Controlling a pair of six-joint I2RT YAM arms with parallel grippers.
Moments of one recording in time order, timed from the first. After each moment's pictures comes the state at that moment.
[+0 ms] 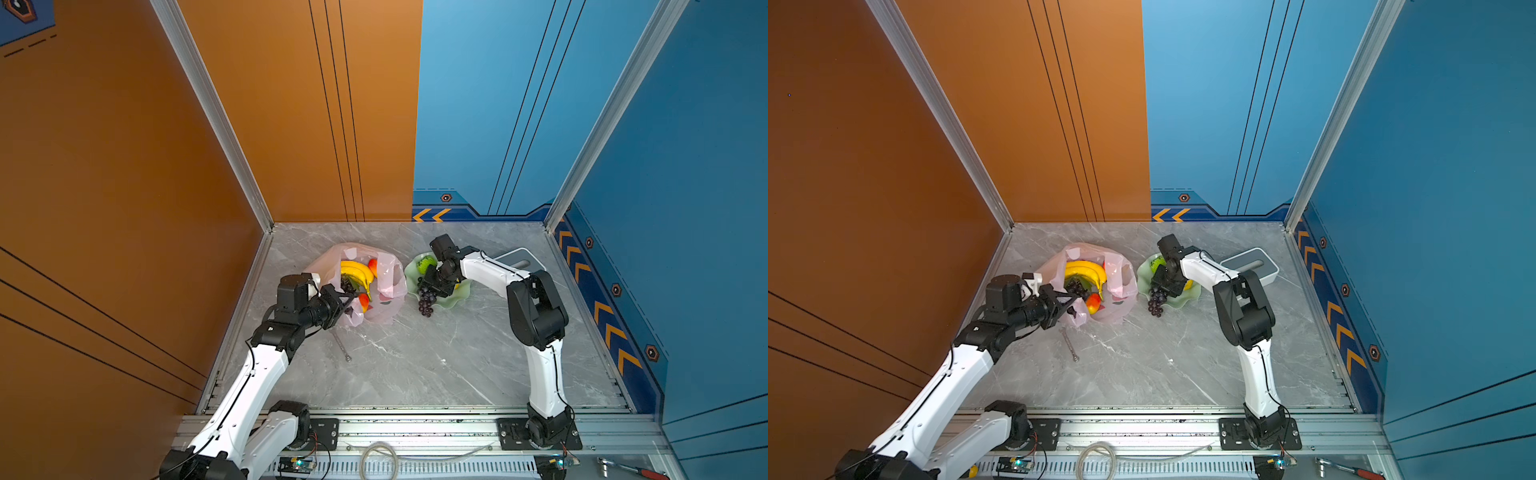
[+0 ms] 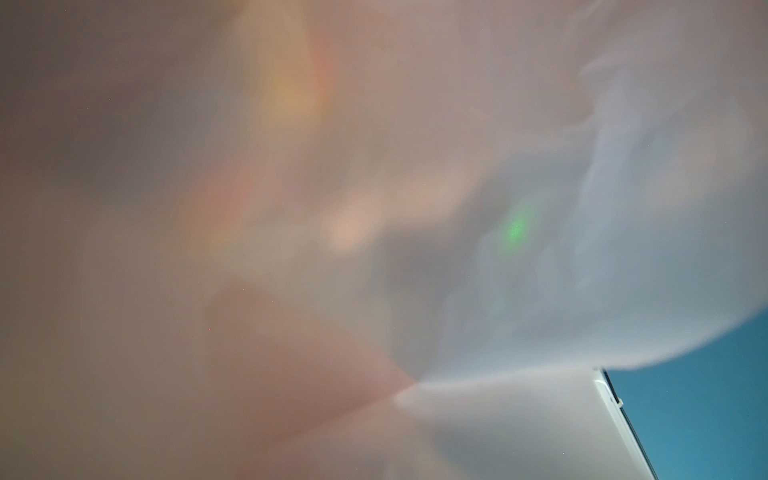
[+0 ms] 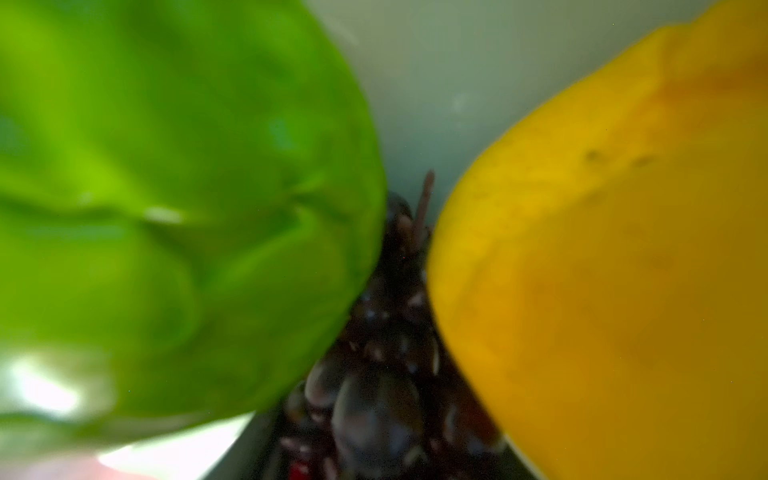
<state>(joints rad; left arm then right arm) -0.14 0.94 0.70 -0.33 0.51 -1.12 0.46 2.13 1.62 -0.69 -0.22 0.86</state>
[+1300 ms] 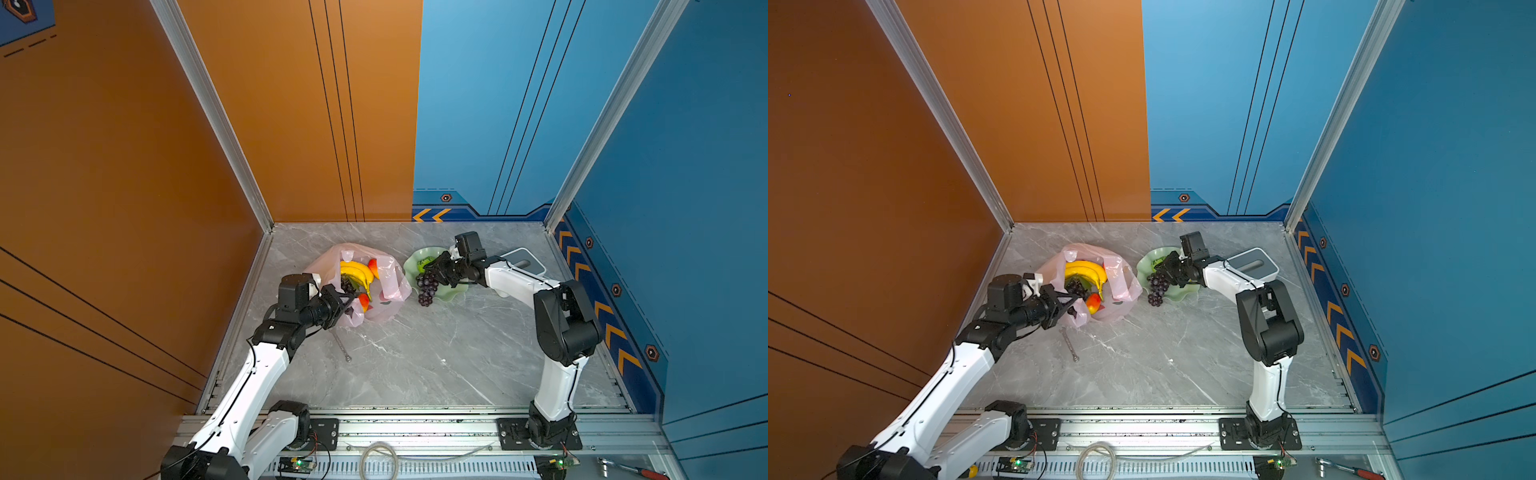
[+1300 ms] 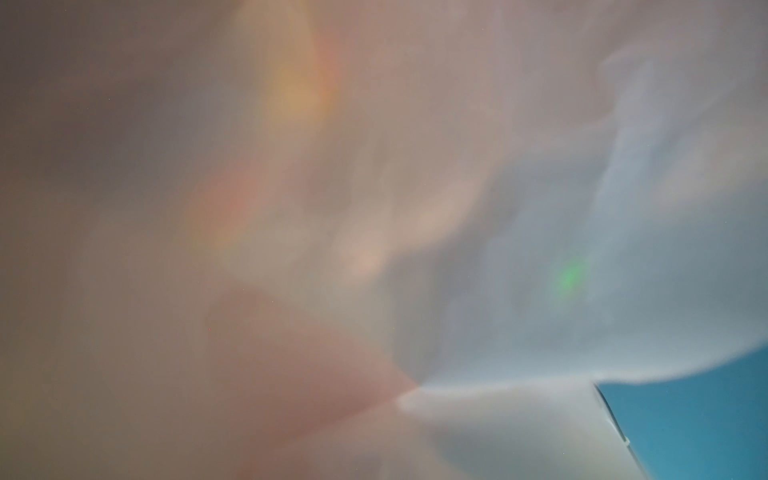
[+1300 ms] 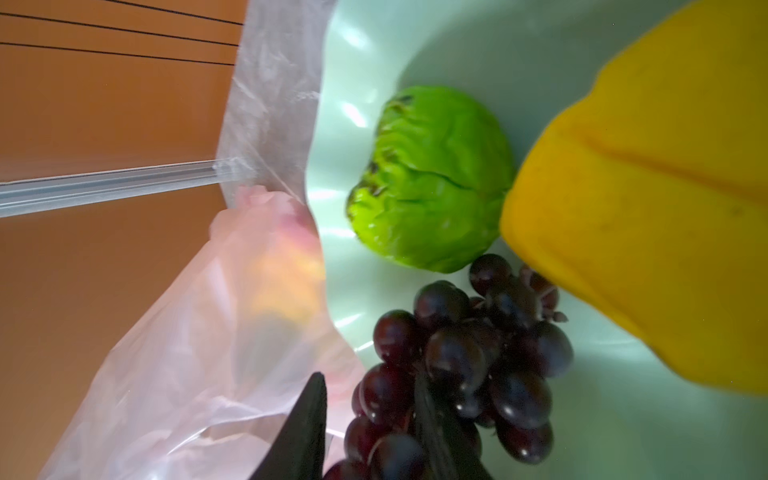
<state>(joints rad) -0.14 0.95 0.70 -0.33 0.51 -1.12 0.36 1.90 1.32 -0.19 -0.46 1.11</state>
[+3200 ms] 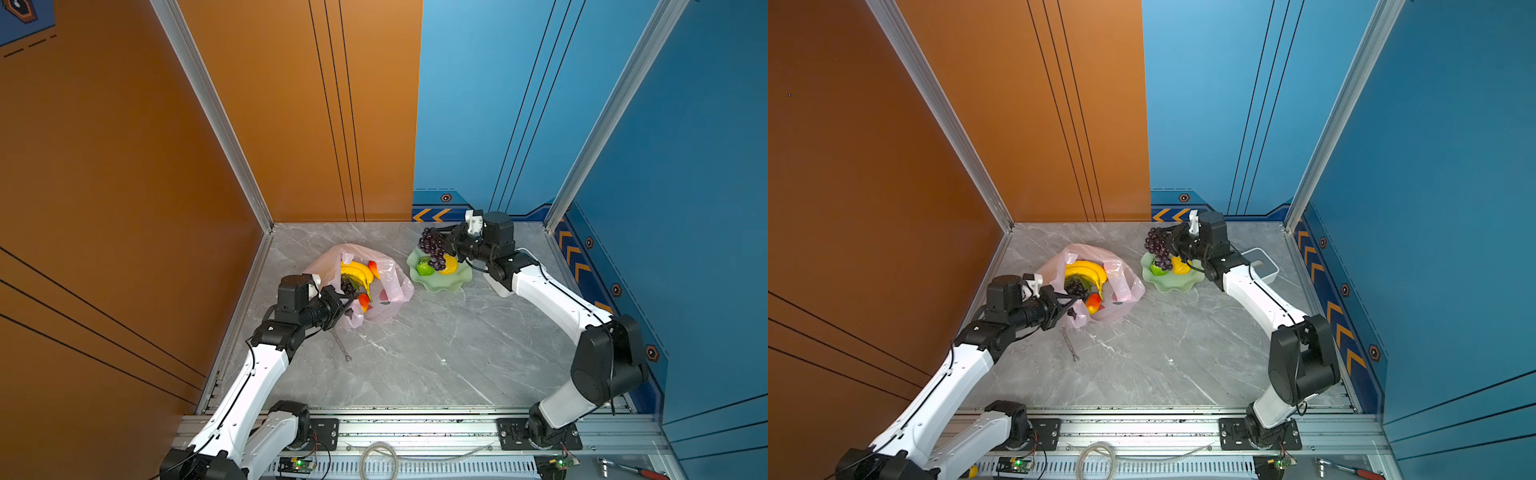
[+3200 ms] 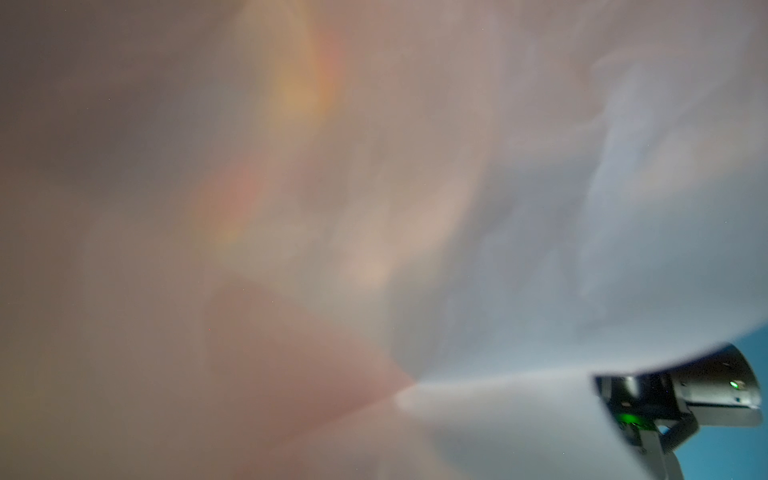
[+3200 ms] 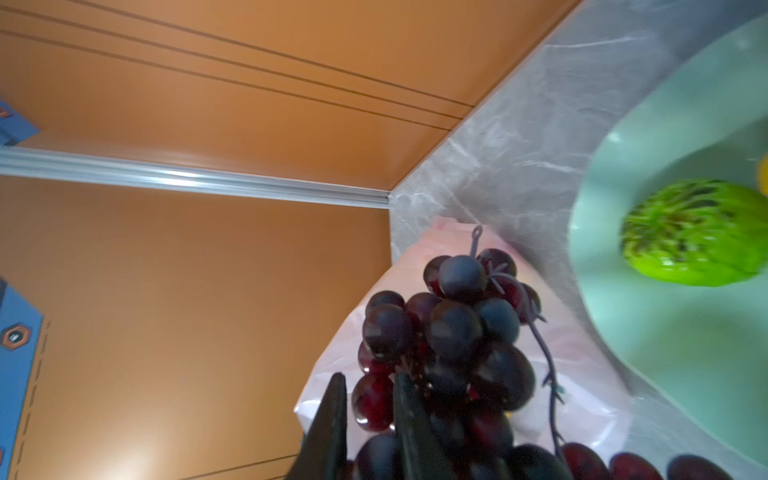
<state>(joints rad) -0.14 0.94 0.70 -0.35 0.51 -1.10 0.37 1.59 1.31 0.02 -0.48 1.21</state>
